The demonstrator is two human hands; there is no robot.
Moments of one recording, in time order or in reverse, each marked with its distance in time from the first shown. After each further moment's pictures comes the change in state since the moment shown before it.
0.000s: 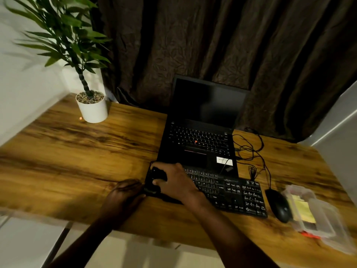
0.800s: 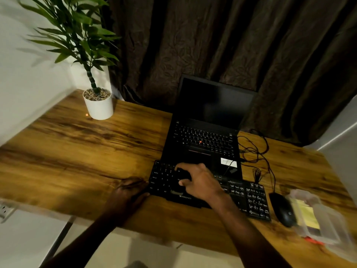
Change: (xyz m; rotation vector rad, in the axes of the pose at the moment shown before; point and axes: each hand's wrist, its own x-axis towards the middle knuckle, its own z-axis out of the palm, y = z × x) left_hand -0.001 -0.003 0.009 0.046 0.084 0.050; right_hand -0.011 0.049 -0.027 -0.141 0.014 0.069
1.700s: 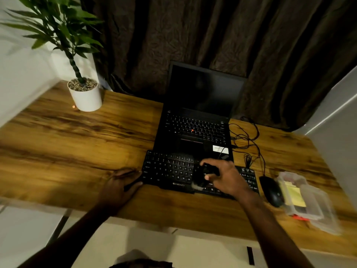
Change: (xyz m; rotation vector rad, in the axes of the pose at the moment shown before) left_hand 0.001 -0.006 0.007 -0.075 -0.029 -0.092; right_hand -0.050 0.078 -0.029 0.120 0.036 0.173
